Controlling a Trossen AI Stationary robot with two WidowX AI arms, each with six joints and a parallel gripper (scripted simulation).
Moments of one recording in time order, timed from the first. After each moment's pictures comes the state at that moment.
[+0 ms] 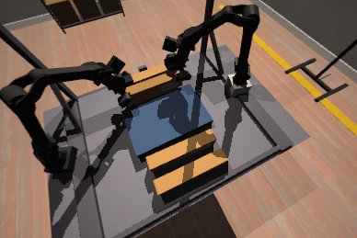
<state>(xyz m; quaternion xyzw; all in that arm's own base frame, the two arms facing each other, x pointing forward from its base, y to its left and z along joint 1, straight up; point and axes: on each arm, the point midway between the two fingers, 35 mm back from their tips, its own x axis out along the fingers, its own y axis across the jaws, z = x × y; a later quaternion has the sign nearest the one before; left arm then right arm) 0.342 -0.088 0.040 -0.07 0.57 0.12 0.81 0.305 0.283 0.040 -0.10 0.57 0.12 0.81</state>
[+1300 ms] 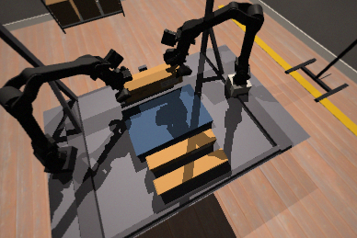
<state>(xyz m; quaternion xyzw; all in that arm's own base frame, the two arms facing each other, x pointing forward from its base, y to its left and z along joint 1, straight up) 0.341 -0.086 0.076 -0.06 0.57 0.12 0.81 0.307 0.282 0.074 -0.11 0.57 0.12 0.80</state>
